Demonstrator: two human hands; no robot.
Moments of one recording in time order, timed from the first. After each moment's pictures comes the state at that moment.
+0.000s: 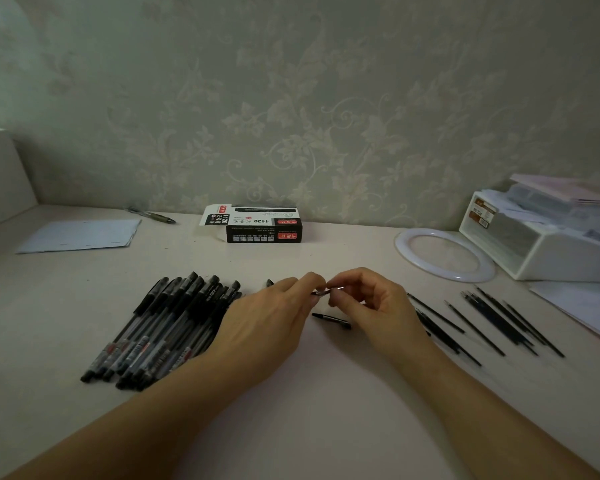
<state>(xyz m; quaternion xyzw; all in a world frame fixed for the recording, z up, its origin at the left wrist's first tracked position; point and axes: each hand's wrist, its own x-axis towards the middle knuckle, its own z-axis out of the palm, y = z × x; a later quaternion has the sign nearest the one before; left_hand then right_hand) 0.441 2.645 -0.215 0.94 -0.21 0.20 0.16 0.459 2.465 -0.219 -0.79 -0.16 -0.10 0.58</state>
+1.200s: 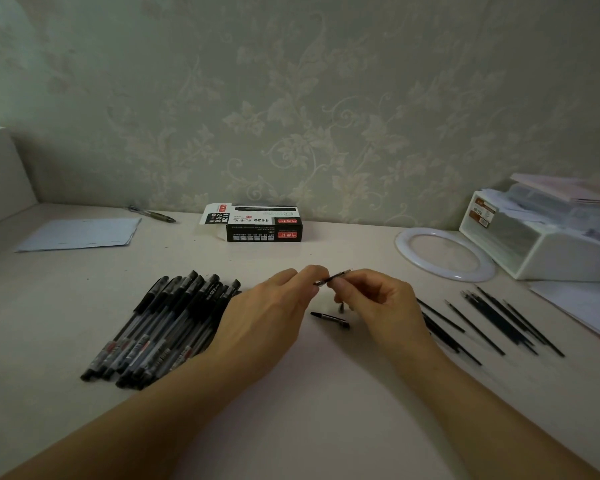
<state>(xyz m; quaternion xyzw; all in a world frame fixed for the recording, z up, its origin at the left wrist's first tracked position) 0.440 2.644 -0.210 0.93 -0.21 0.22 0.22 0.451 2.470 -0.210 -0.77 -0.12 -0.12 0.61</state>
